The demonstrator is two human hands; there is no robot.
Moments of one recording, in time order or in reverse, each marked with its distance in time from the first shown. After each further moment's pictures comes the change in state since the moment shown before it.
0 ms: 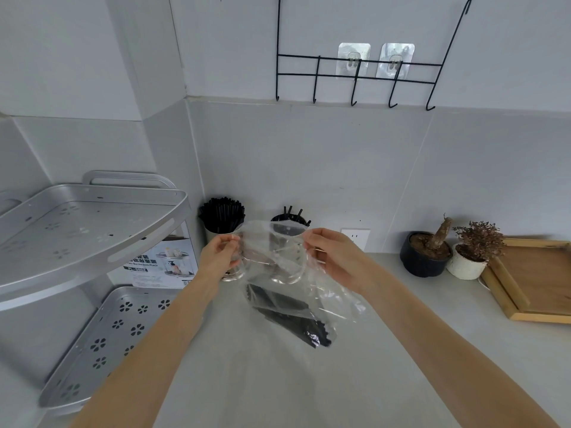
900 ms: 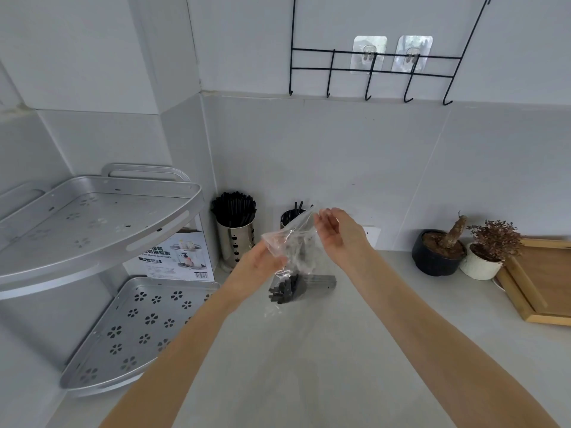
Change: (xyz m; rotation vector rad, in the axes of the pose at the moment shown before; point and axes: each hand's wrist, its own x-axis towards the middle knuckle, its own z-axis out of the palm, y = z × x) left_hand -0.044 -0.003 0.009 0.165 -0.509 0.227; right_hand 0.025 -0.010 0.024 0.784 0.357 -0.073
